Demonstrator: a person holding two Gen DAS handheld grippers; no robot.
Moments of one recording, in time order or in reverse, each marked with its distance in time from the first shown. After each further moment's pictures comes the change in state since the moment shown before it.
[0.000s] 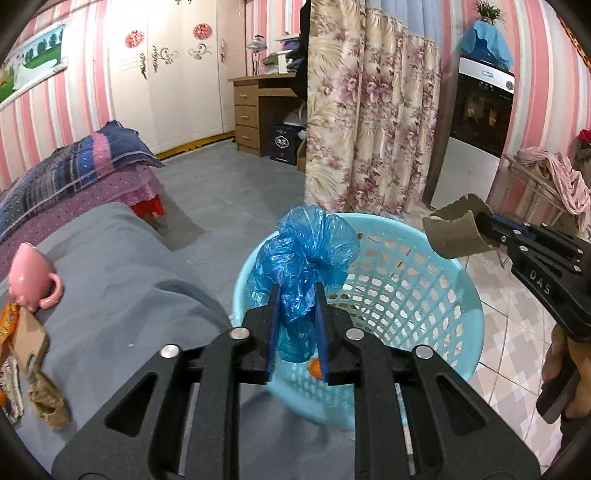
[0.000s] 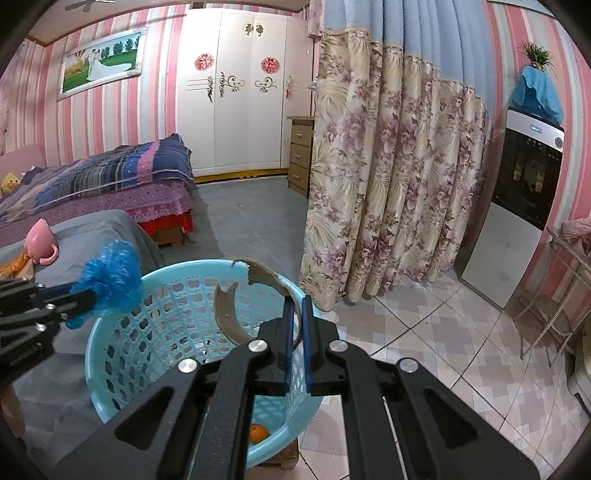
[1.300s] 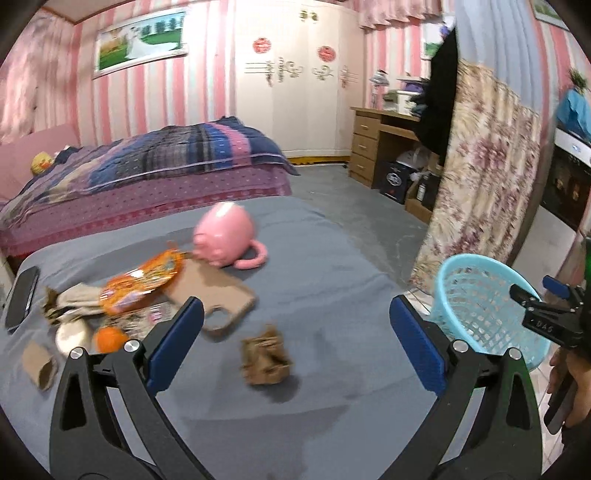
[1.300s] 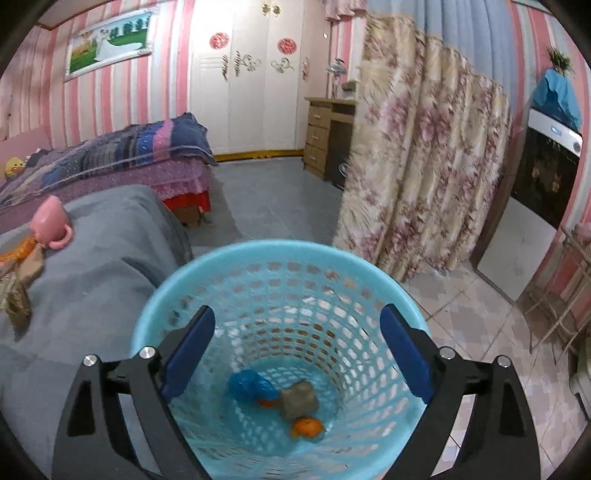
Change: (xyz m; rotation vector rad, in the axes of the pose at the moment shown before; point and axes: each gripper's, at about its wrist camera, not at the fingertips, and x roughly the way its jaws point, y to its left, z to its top) left arm -0.137 0.169 -0.052 -0.270 -0.126 0.351; right arm 0.006 0.104 -0.001 -0.047 0.052 0.043
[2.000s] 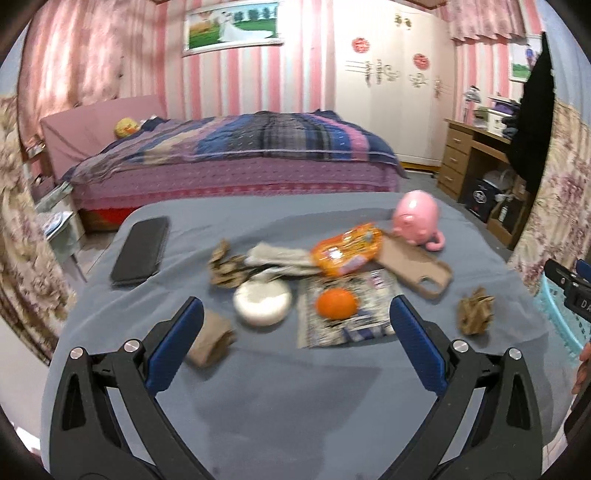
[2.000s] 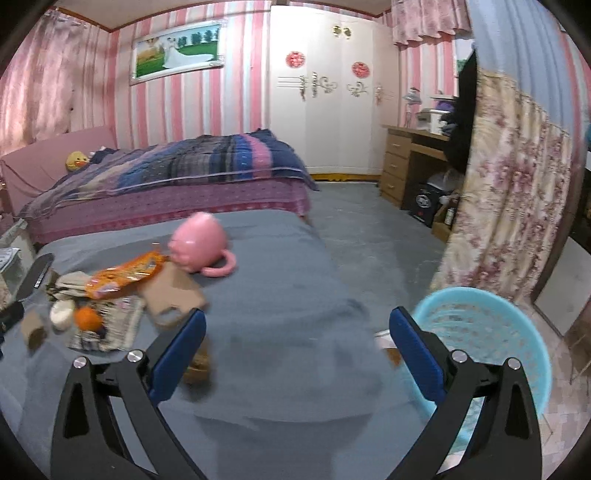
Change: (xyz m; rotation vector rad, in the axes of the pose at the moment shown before) left arm -0.059 0.193 -0.044 -0.160 0.021 0.285; right arm -0.057 0.213 0.011 -0.095 -0.057 0.237
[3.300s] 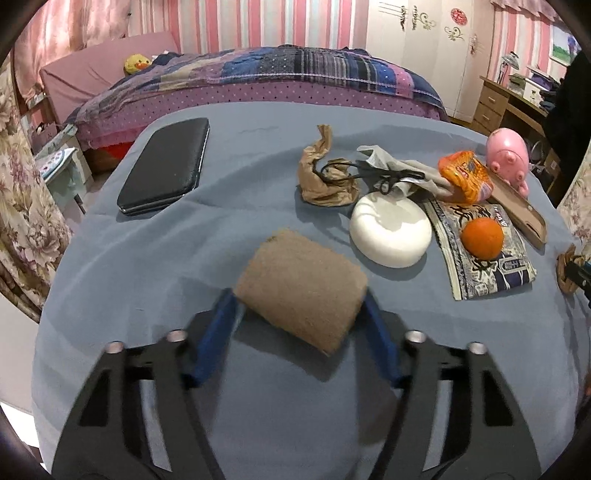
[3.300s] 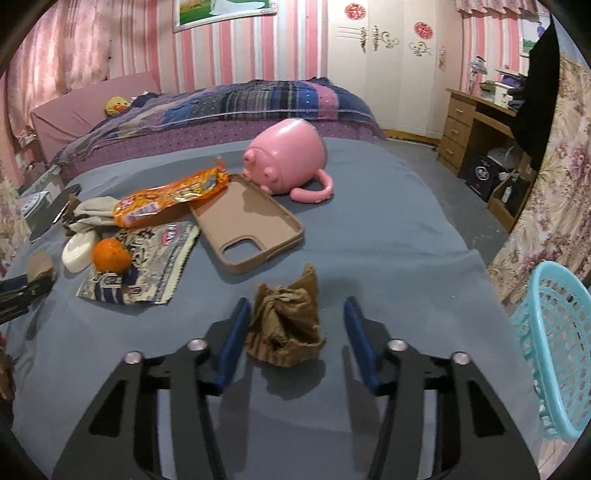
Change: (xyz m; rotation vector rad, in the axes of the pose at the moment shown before) left arm 0.092 0.089 -0.037 -0.040 0.255 0.044; right arm 0.069 0.065 -0.036 -0.094 0.205 0.171
